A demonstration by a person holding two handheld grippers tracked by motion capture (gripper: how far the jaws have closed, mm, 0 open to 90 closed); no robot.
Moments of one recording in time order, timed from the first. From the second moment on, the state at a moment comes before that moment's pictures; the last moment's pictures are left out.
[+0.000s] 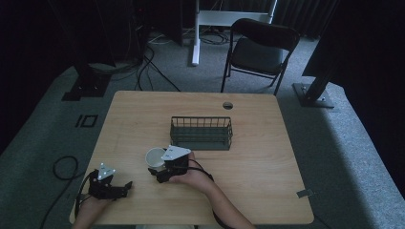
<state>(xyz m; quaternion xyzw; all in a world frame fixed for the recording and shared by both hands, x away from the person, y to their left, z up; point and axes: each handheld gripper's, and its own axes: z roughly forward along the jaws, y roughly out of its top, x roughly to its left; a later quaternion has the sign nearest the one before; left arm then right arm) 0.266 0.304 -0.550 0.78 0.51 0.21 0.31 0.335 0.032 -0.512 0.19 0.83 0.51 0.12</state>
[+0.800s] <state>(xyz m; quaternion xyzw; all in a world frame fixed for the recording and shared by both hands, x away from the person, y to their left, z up) 0.266 0.303 -0.550 0.78 0.51 0.21 0.31 0.350 0.025 -0.442 0.19 0.80 0.56 0.14</state>
